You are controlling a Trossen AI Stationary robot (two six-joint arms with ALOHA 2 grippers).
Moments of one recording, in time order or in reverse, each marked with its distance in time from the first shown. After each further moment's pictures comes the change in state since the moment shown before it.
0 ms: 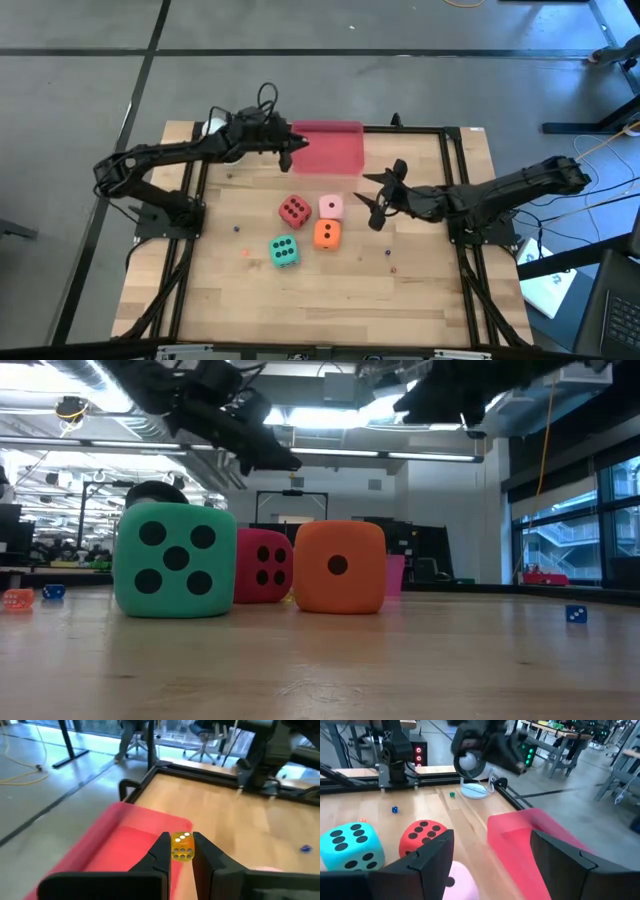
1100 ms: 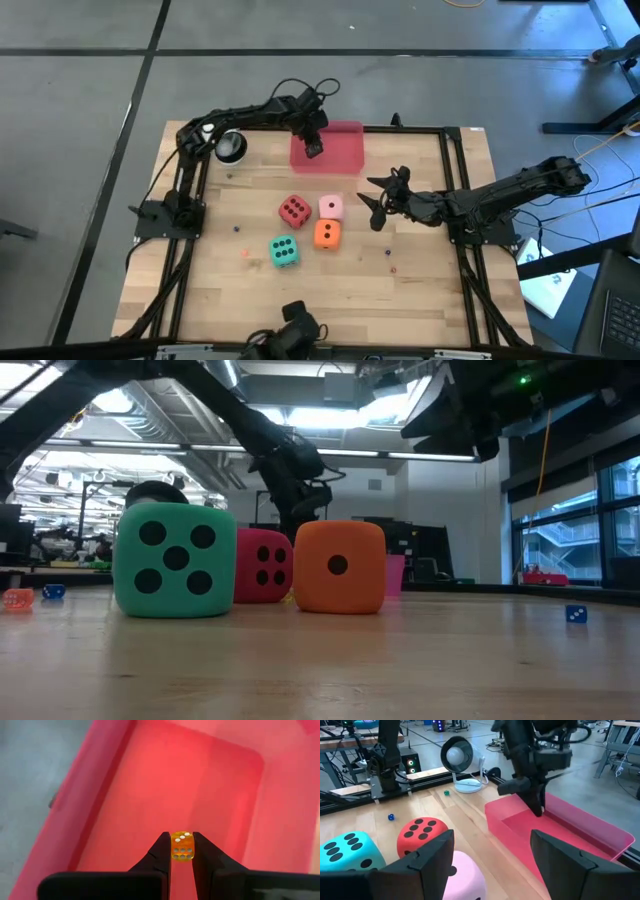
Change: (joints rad) left arm 0.074 0.728 0.793 -0.792 -0.054 0.222; right arm 0.000 0.000 -0.146 0.154 0.049 0.177
